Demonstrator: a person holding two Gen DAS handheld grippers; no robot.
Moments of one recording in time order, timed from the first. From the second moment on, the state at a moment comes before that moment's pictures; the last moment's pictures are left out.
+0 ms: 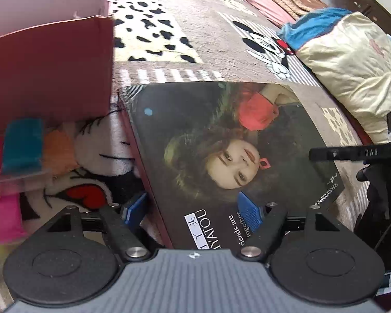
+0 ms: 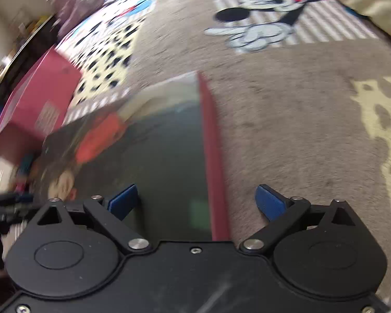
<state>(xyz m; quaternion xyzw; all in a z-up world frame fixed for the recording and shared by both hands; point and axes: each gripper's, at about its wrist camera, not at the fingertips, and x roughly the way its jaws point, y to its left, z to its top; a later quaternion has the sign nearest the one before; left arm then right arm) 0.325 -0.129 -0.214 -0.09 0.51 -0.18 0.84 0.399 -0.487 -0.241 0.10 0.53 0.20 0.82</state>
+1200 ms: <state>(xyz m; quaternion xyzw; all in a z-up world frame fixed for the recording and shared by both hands) 0.352 0.026 -0.041 -0.04 0.32 -0.15 0.93 0.400 -0.329 -0.094 0.16 0.35 0.27 0.88</state>
